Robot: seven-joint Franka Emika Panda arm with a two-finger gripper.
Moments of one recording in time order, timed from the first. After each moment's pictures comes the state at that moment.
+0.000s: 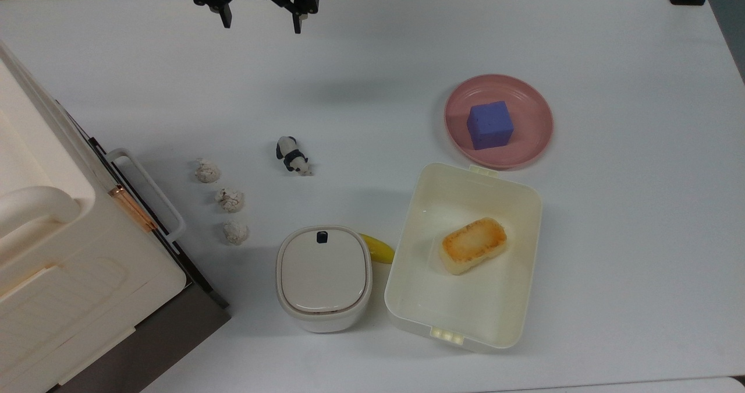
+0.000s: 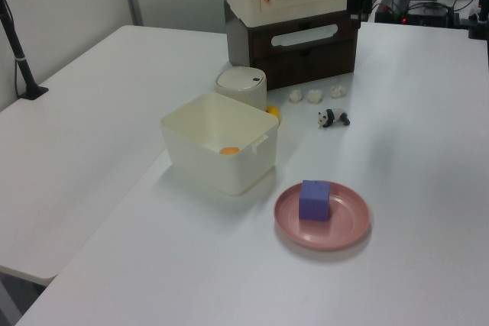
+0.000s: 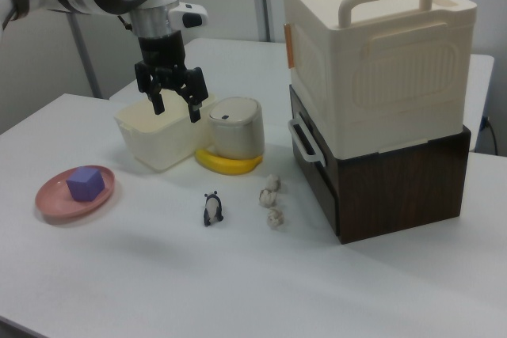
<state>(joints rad) 0.03 0.11 -0.10 -1.54 -0.03 1.60 -0.02</state>
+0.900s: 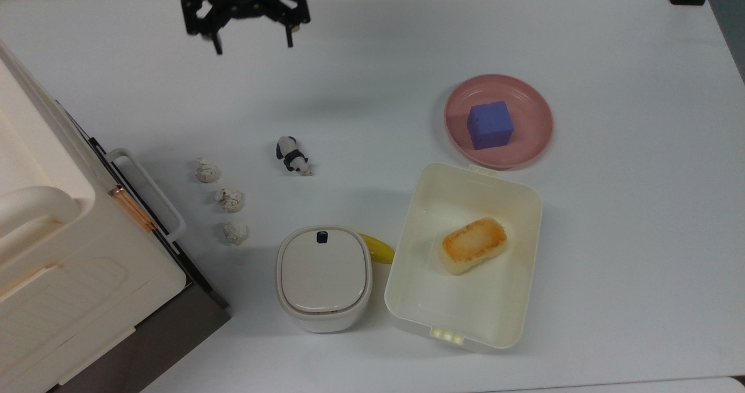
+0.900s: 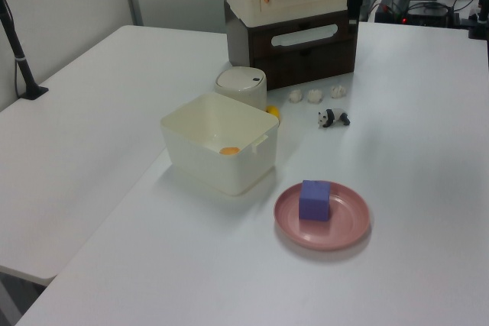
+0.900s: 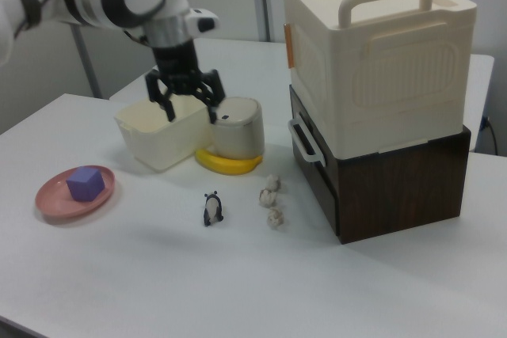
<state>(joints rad) 0.03 0.13 -0.13 -1.58 -0.03 1.74 -0.31</state>
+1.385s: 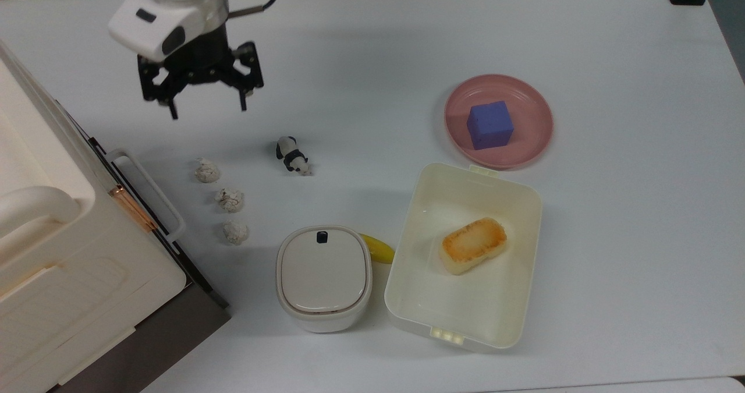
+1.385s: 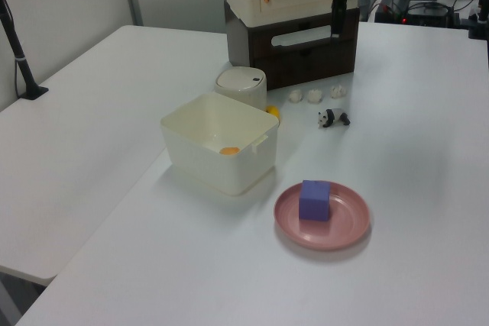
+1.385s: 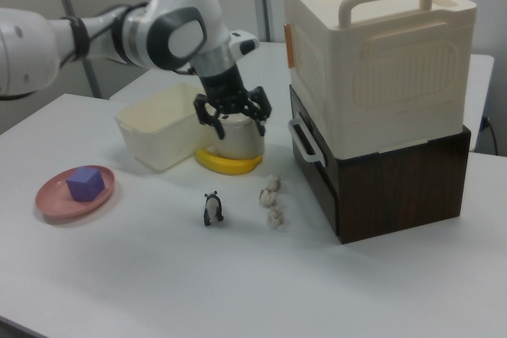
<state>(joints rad) 0.07 0.25 -0.26 -1.62 -0.03 2.04 -0.45</state>
